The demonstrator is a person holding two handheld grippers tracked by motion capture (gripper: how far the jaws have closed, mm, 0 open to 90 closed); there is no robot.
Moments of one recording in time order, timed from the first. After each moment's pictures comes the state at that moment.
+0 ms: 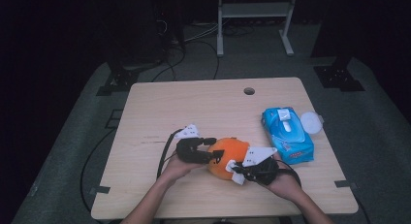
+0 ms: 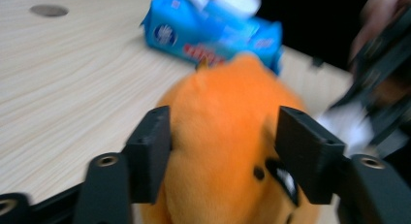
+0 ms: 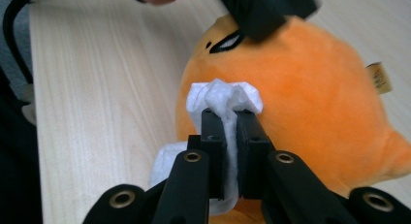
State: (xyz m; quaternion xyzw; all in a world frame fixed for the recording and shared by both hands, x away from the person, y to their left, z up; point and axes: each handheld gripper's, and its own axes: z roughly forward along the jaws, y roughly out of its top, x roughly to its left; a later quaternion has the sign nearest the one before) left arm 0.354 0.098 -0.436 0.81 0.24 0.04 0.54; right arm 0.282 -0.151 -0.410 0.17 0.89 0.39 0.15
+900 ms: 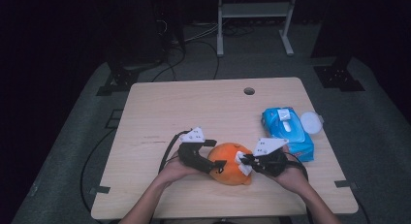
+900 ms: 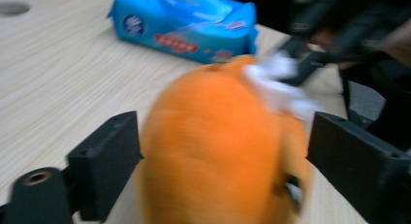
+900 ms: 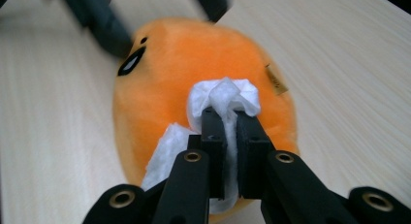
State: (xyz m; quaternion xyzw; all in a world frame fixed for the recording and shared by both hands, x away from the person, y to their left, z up) left arm 0.345 0.092 -0.419 0.83 0.19 0.01 0.52; right arm 0.298 -0.176 -0.406 0.20 0.88 0.40 0.14
